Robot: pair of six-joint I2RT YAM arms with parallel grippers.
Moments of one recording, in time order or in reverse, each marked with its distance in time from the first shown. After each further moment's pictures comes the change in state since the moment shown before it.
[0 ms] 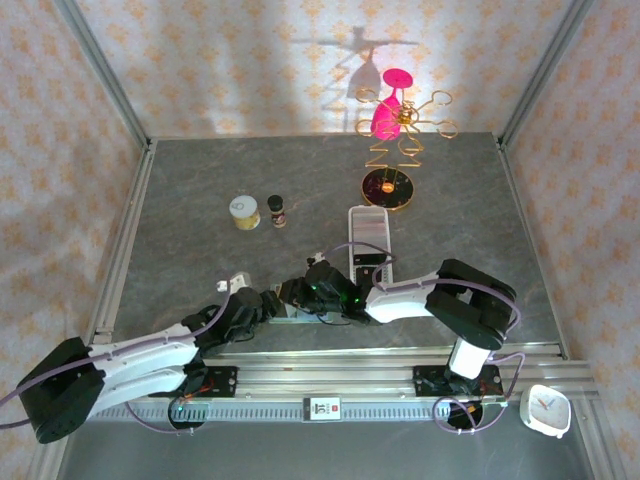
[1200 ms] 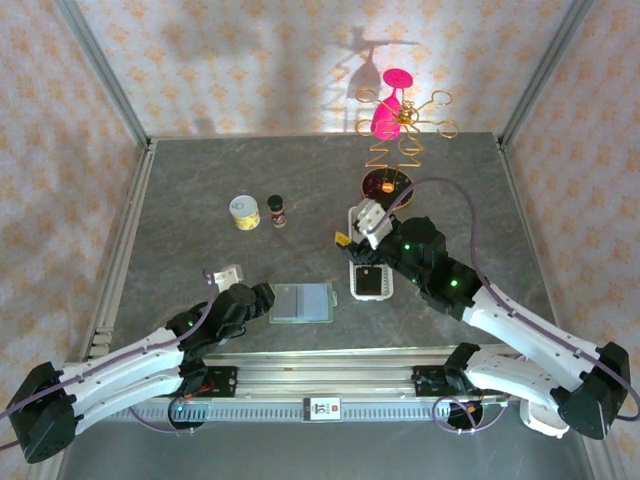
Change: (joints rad) left arm 0.000 -0.175 0.095 -0.238 -0.108 0.146; right arm -0.305 -0.751 0.053 -0.497 0.167 -1.643
